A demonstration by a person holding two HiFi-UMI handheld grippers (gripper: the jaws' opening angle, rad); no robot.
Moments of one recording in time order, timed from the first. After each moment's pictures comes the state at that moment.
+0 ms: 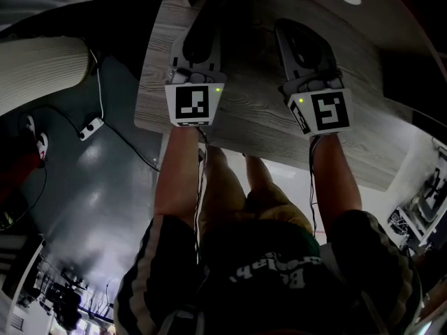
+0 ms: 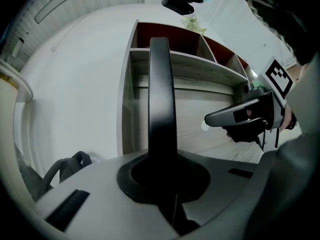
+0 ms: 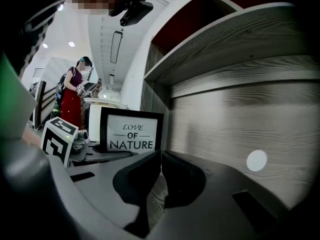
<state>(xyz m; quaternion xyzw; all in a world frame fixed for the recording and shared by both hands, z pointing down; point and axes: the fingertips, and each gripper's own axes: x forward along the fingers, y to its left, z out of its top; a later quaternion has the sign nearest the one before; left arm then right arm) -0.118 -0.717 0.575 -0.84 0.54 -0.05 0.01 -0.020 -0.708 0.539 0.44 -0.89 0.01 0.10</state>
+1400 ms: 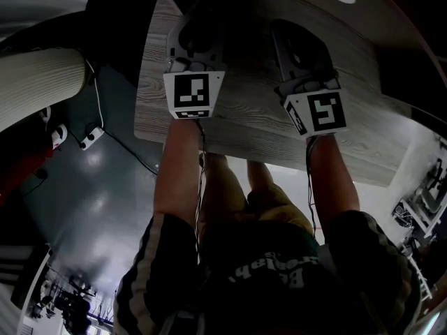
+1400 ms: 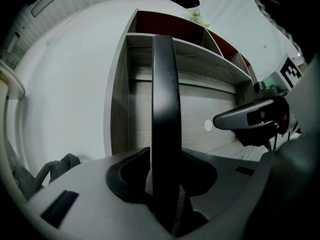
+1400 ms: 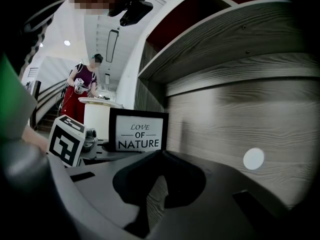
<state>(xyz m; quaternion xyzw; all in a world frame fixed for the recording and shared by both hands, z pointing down) -0.104 -0.755 0.579 -0.85 0.52 -0.07 -0.01 -0.014 -0.722 0.543 0.46 -0.88 0.02 0.10</state>
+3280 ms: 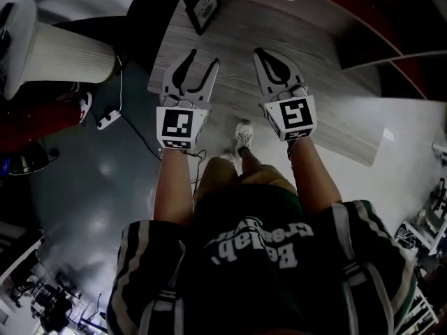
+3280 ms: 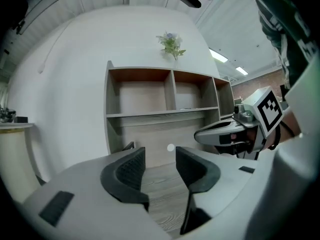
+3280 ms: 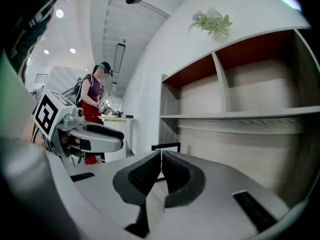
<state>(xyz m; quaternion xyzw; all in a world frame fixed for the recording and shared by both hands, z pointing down) -0.058 -0.506 0.384 -0.85 0.51 -0.11 0.00 0.042 -0.520 0.389 0.44 -0.89 0.02 0.08</state>
